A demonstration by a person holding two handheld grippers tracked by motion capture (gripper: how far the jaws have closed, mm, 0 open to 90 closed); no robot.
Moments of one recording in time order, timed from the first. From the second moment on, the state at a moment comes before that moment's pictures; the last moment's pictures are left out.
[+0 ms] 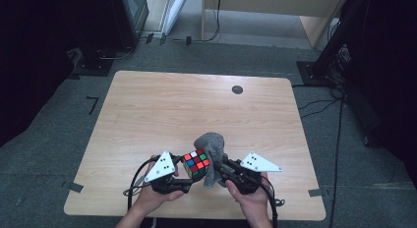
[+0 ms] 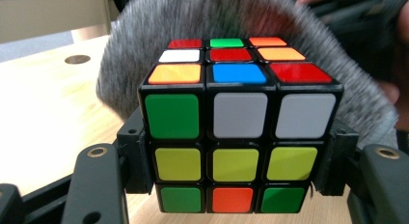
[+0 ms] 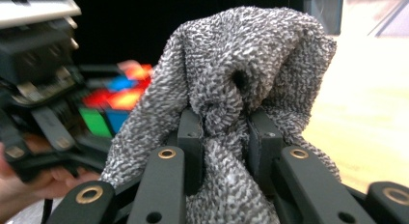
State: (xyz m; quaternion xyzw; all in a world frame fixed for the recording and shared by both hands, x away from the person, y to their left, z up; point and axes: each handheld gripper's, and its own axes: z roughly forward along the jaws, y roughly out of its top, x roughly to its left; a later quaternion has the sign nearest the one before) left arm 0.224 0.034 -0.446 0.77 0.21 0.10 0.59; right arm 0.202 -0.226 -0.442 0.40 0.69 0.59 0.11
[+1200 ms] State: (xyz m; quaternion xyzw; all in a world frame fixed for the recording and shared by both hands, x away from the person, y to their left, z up) left arm 0.232 0.039 -0.450 0.70 0.32 0.08 0.63; right arm 0.184 -0.164 -0.472 0.36 0.72 0.59 0.03
